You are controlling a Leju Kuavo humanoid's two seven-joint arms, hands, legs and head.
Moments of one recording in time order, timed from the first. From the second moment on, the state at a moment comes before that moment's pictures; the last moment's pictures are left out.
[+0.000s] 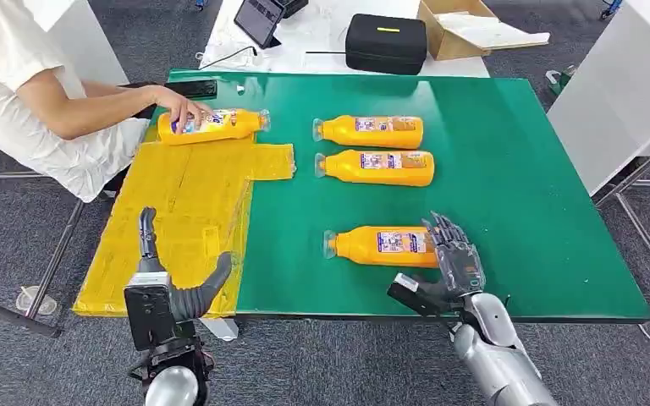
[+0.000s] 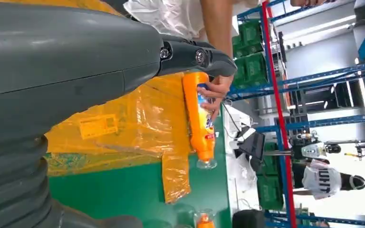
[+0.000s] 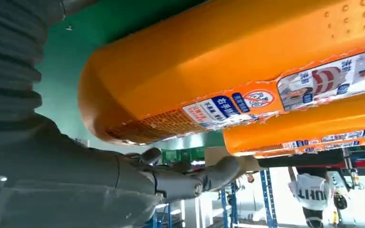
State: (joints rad) left arm 0.01 -0.20 -0.47 -1.42 -0.28 0.68 -0.47; right arm -0.32 -0.14 0.21 -0.73 1.07 -0.62 -0.33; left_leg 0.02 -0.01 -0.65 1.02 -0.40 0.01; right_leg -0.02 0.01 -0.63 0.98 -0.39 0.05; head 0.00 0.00
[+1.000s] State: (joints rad) left arm -0.02 -0.20 -0.47 -1.41 -0.37 0.61 -0.34; right arm -0.54 -0.14 0.22 -0.57 1.13 -0.28 -0.05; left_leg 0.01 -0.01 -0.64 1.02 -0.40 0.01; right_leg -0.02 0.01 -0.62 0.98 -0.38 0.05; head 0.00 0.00
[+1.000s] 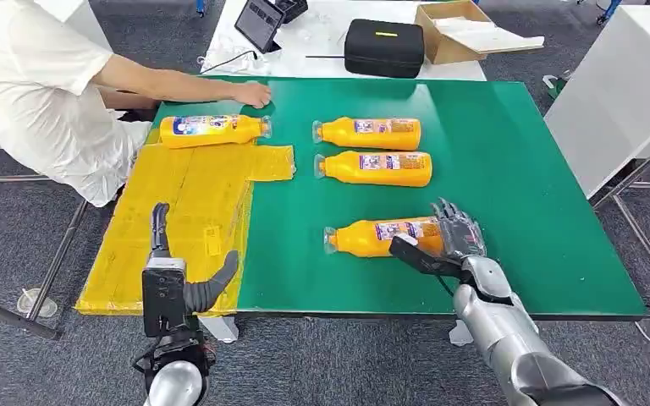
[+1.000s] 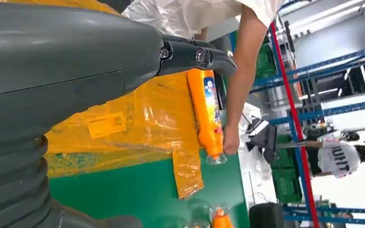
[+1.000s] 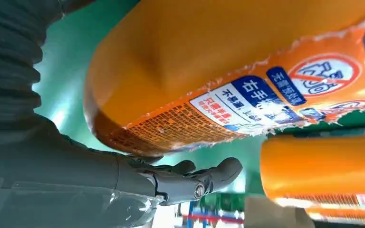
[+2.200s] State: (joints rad) left arm -0.05 -0.18 -0.51 -1.41 -0.35 0.57 -0.39; right arm -0.50 -0.17 0.19 -0.55 0.83 -0.19 -0.42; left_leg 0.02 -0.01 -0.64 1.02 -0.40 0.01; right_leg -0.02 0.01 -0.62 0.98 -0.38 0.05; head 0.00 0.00
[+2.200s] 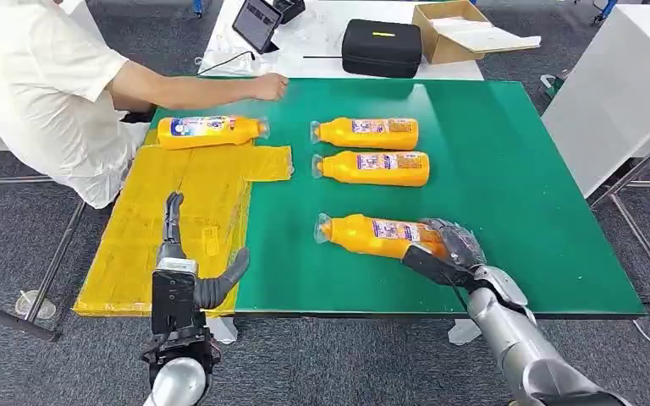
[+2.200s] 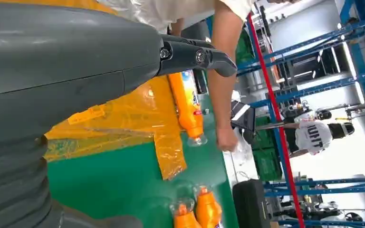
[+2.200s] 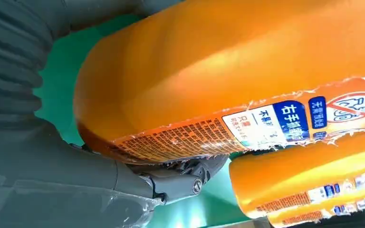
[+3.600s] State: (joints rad) left arm -0.07 -0.17 -0.59 -1.28 0.42 0.03 -0.39; right arm -0.27 0.12 0.43 -0.99 0.23 0.02 -0.52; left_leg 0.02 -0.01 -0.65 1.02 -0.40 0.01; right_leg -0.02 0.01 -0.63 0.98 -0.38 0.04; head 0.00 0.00
